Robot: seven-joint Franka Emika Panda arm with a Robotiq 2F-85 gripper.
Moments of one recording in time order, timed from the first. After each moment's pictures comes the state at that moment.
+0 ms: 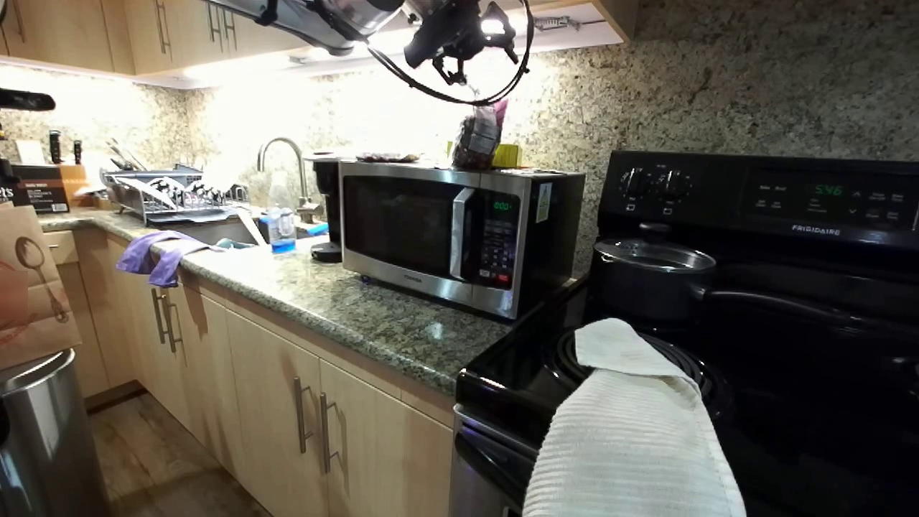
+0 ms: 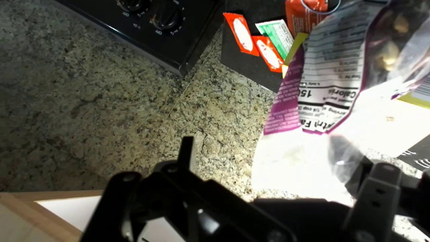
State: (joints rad) arm 0.15 0.68 -0.17 -0.86 -0.16 2.55 -0.30
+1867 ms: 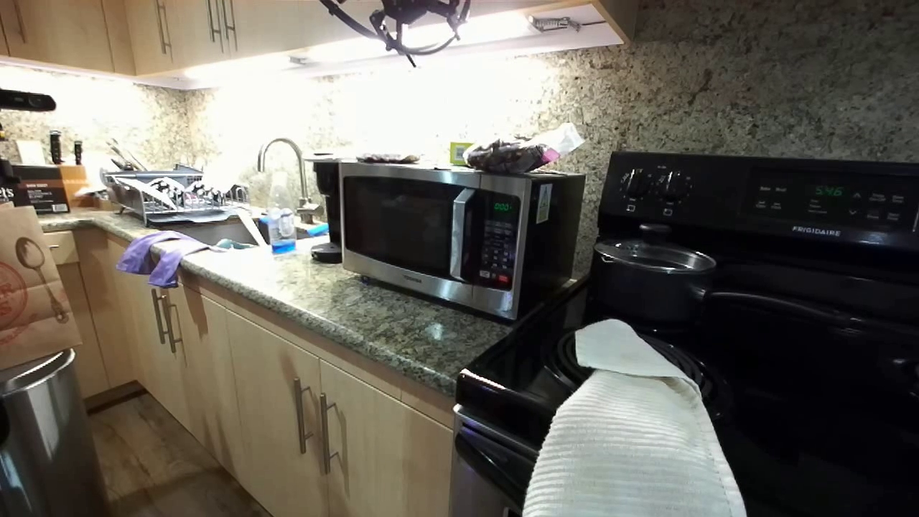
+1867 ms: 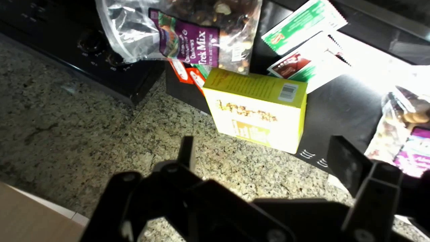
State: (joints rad) arm 0.26 0.43 -0.16 -1.02 -0.16 2.19 -0.30
